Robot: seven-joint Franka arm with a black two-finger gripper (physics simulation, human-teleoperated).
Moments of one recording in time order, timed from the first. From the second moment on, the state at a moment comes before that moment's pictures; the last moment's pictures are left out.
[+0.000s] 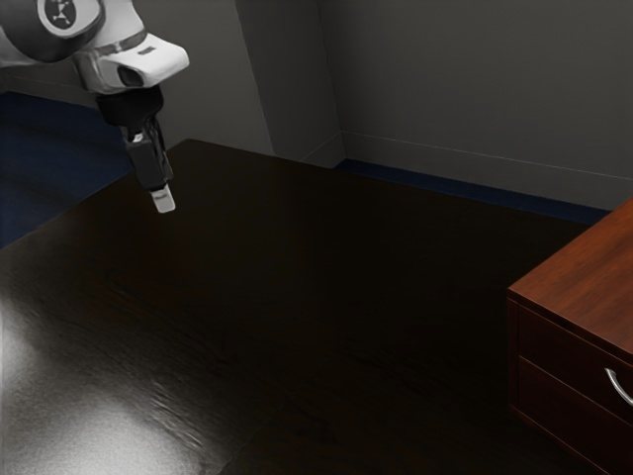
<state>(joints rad) 0.25 0.13 -0.01 -1.18 -0.01 1.30 0.89</state>
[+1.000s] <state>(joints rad) -0.08 0.09 -0.40 -1.42 0.00 1.67 1.21</state>
